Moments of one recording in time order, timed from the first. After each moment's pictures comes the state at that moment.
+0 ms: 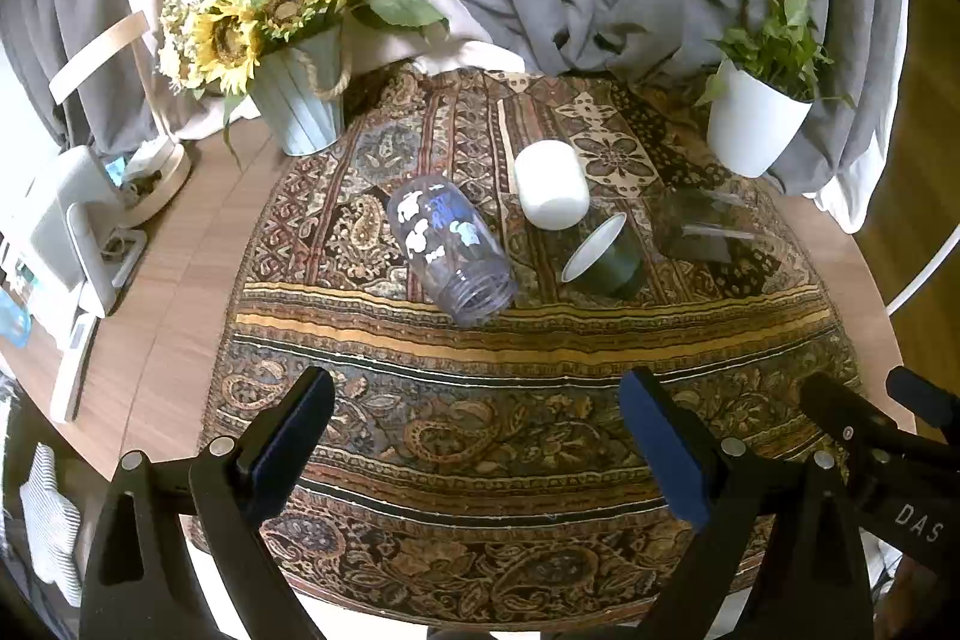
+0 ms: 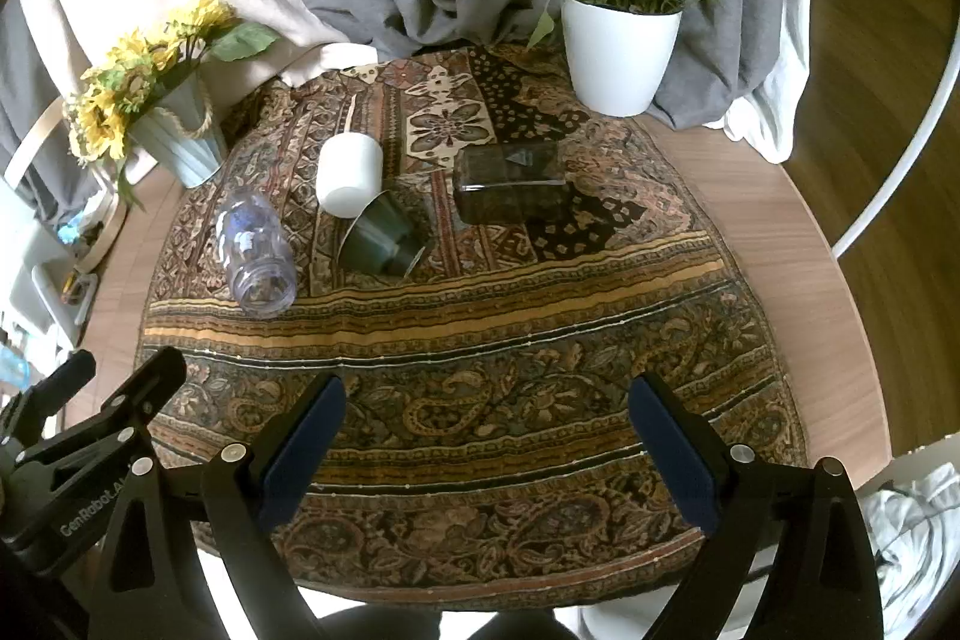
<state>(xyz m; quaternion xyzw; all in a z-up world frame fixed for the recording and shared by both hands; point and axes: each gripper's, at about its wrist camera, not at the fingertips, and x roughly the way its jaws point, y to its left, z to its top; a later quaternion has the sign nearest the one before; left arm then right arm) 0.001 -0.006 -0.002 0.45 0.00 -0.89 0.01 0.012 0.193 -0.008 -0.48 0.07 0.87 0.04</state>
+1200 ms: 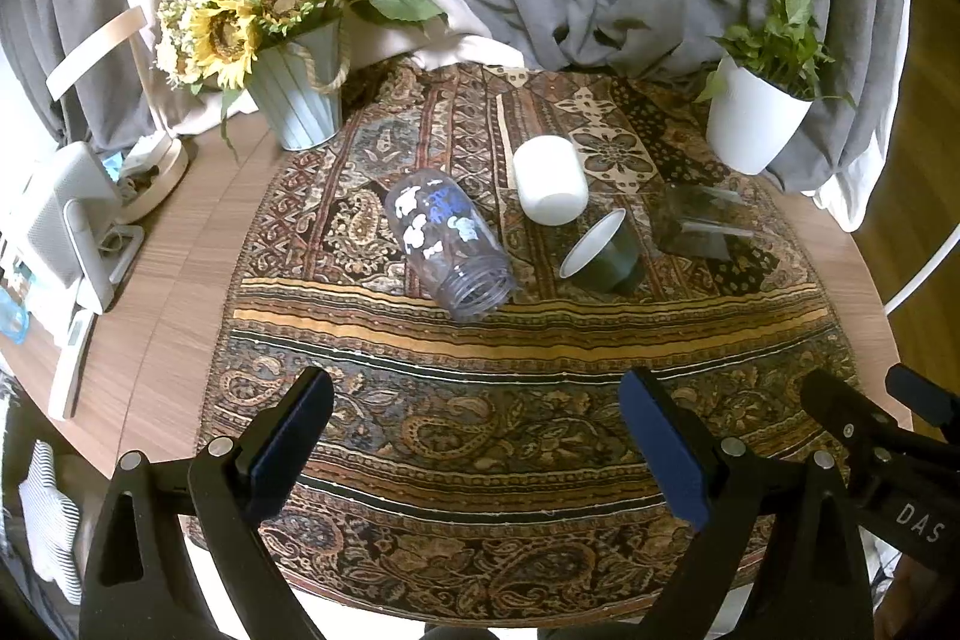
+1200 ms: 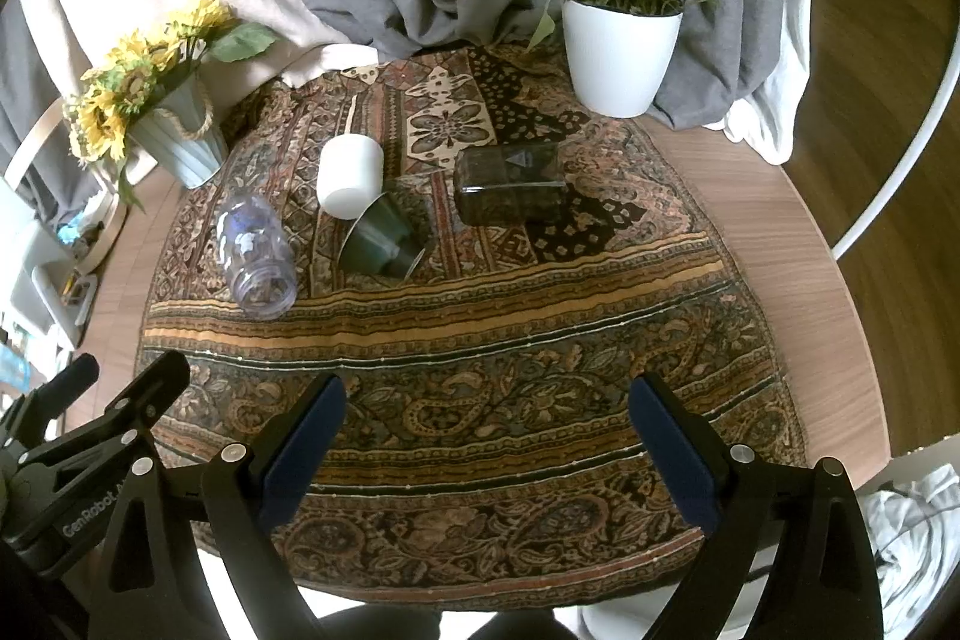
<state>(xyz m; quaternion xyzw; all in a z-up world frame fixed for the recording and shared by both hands) 0.000 -0.007 -0.003 0.46 0.00 -0.89 0.01 0.013 0.191 -0.007 -0.48 0.07 0.87 0.04</state>
